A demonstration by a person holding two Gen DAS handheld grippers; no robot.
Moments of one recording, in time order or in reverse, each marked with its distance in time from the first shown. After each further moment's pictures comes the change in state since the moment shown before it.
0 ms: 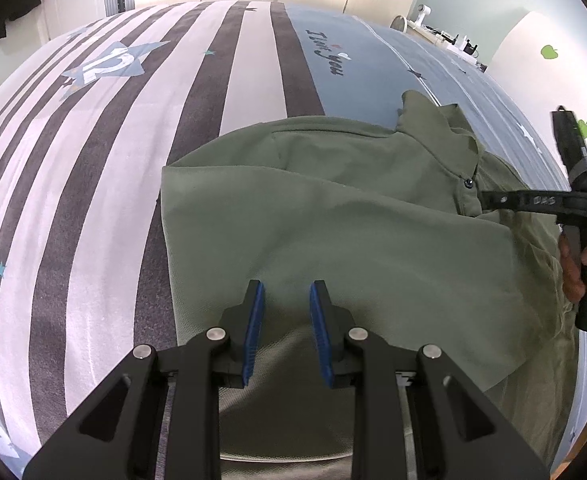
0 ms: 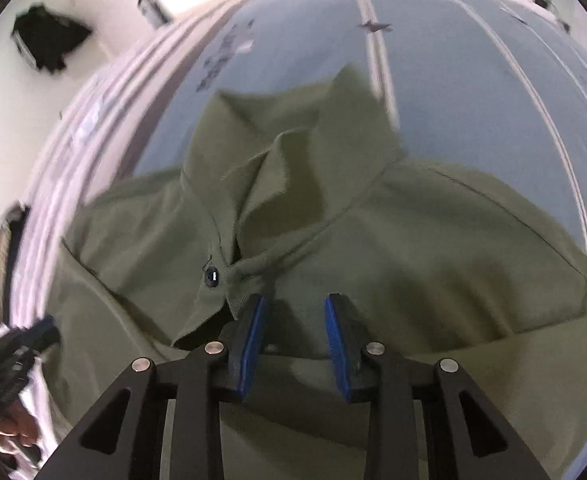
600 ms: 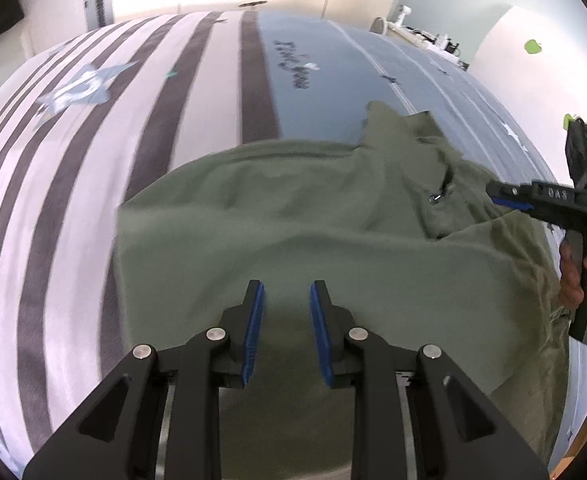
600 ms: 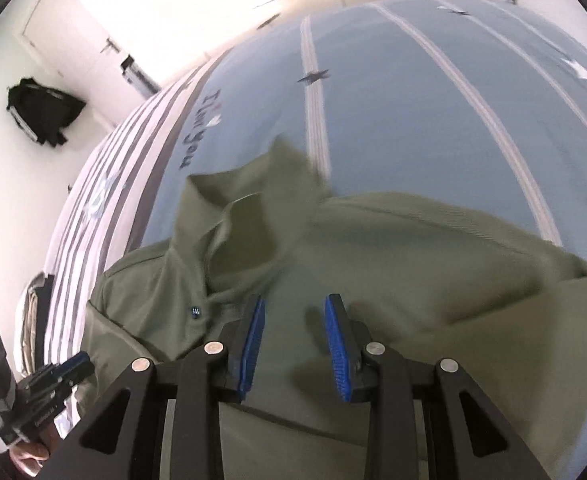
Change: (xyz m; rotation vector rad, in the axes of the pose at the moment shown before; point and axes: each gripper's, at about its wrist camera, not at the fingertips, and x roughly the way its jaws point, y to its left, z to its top) left arm 0.005 -0.043 0.030 0.049 -0.026 -0.055; right arm -0.064 -0.070 -0.017 0.193 -0.177 0.092
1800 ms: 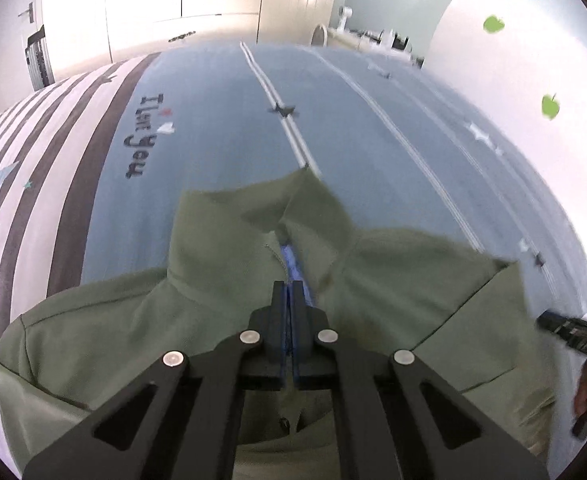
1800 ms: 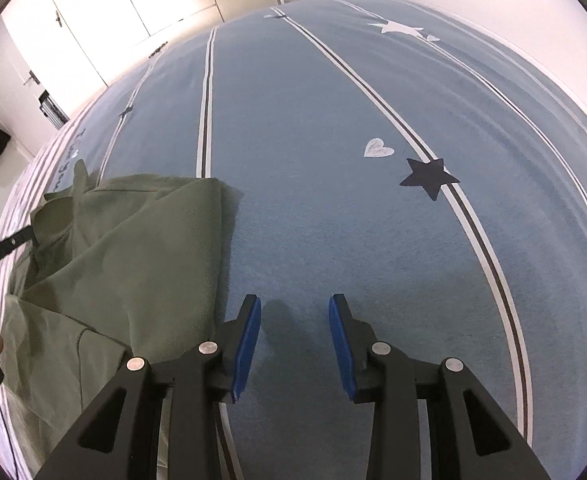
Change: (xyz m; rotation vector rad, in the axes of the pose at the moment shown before) left arm 0.074 -0.153 0.098 0.116 -0.081 -0.048; right arm -0.100 -0.193 -0.069 0.122 -0.051 -0.270
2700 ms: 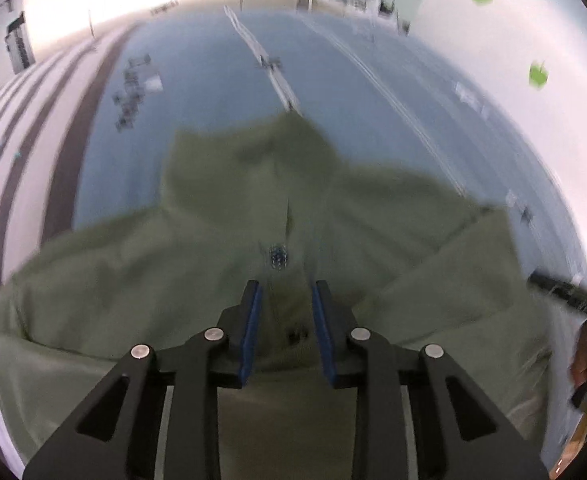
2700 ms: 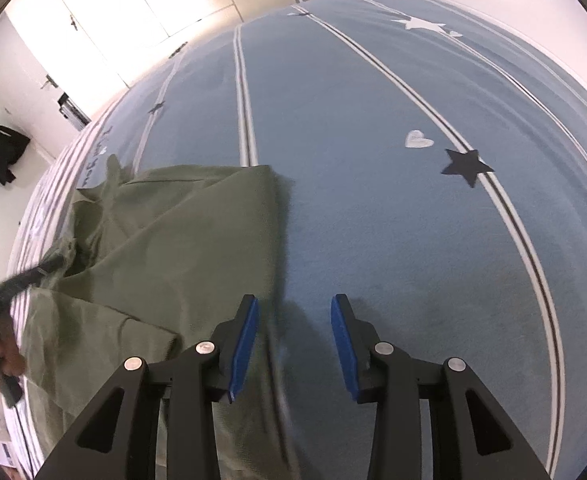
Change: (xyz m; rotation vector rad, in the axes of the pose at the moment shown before) left arm 0.016 0.004 -0.037 0.054 0.183 0.008; right arm -0.026 0.002 -0.018 -0.002 0.010 0.099
